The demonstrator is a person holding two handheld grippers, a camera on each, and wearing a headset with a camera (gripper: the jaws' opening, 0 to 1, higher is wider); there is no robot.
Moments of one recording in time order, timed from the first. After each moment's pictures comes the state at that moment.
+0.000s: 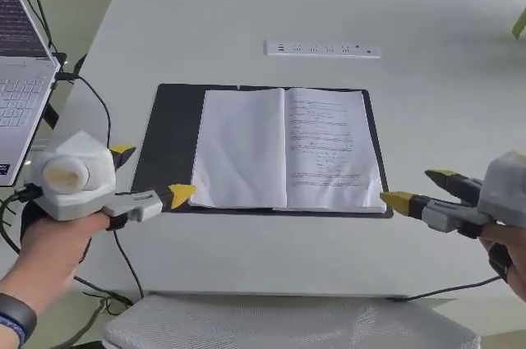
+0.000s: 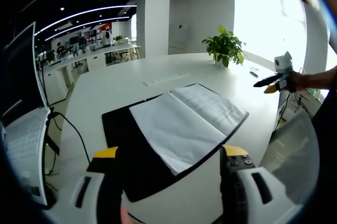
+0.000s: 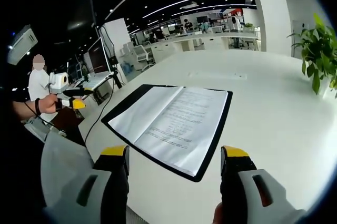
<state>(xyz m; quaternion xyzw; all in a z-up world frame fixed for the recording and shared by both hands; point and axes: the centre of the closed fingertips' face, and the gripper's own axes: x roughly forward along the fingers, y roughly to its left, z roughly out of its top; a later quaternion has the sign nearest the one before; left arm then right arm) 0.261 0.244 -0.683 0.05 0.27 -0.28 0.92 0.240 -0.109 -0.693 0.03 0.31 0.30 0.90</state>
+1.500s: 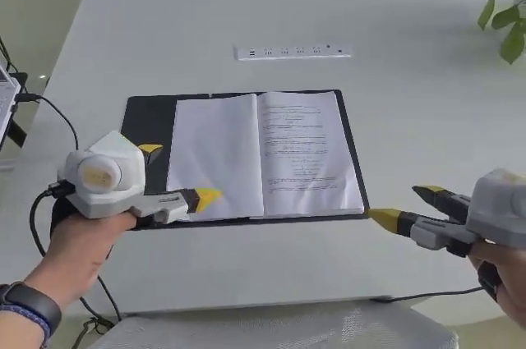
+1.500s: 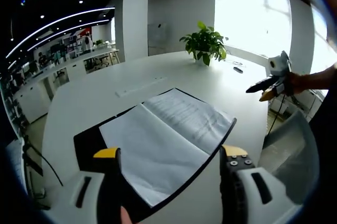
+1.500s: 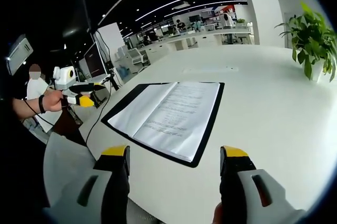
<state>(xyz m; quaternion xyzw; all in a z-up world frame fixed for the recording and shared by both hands) 0.285 0.141 -0.672 0.08 0.26 -0.36 0.89 0.223 -0.135 -0.703 0.06 0.32 0.28 0.90</state>
